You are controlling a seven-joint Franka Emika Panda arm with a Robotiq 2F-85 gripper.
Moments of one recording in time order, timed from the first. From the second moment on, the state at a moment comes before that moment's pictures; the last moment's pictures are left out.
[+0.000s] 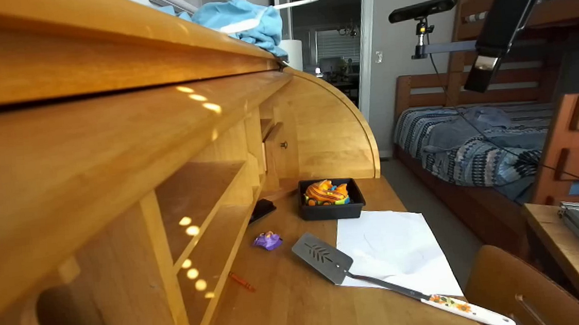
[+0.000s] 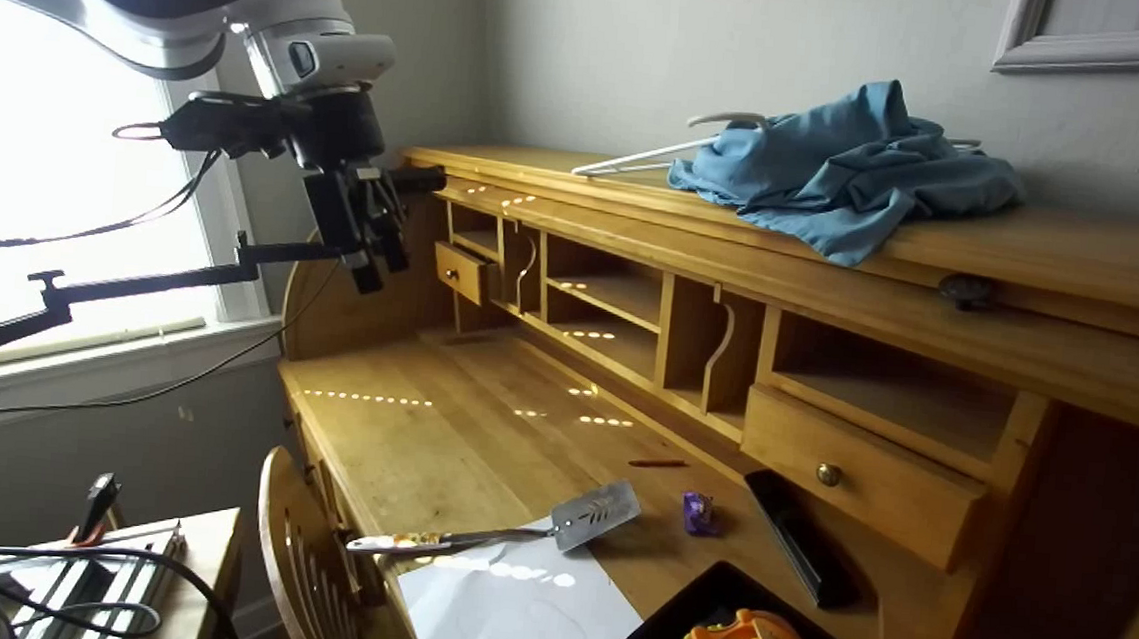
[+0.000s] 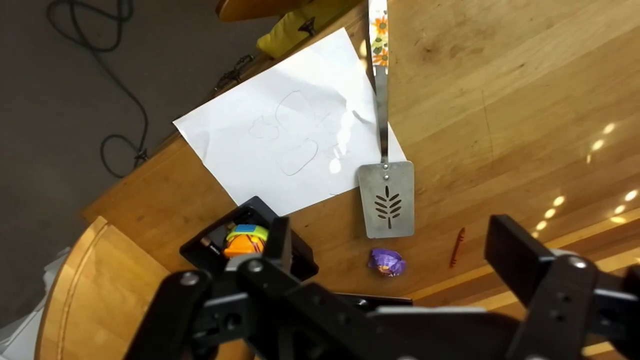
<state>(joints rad) 0.02 -0.70 0.39 -2.59 0.02 2.08 0.64</state>
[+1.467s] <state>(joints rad) -0.26 -0.49 0.13 -2.07 -0.01 2.27 0.81</state>
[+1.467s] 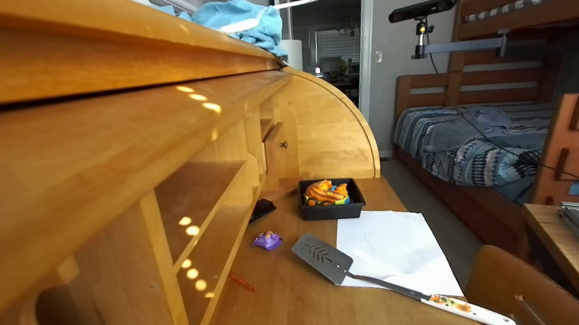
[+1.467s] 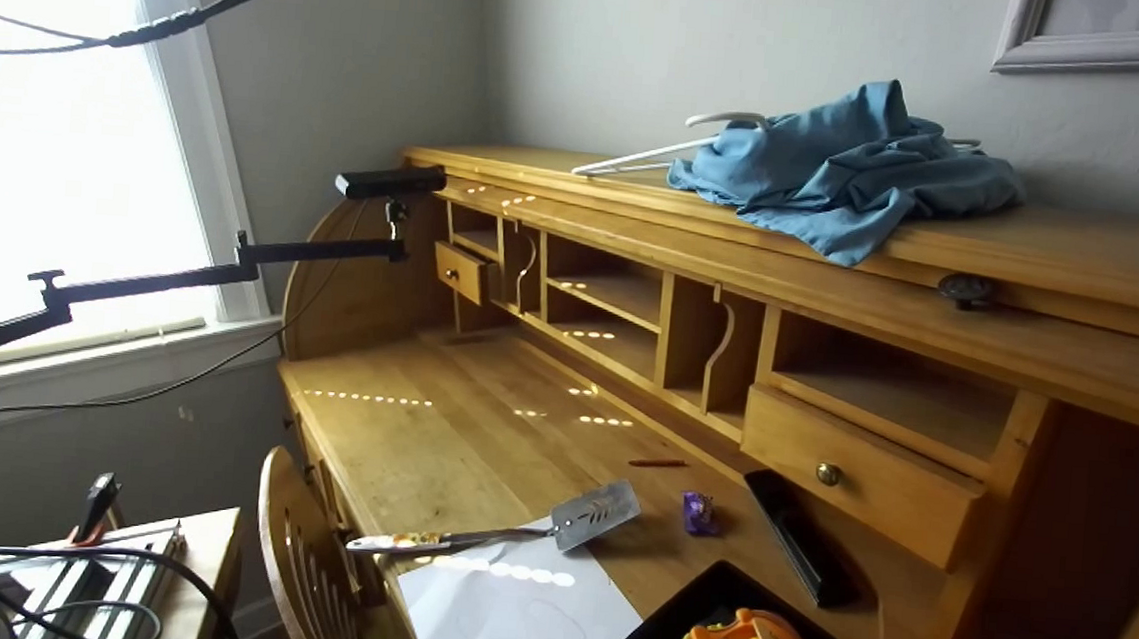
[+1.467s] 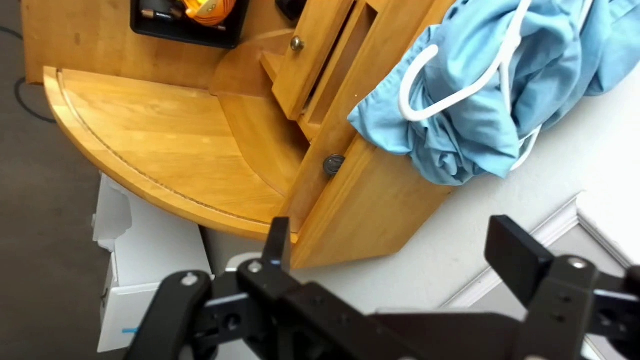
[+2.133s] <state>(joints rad) -0.19 -0.38 -0.06 -1.99 0.12 2.21 0.65</state>
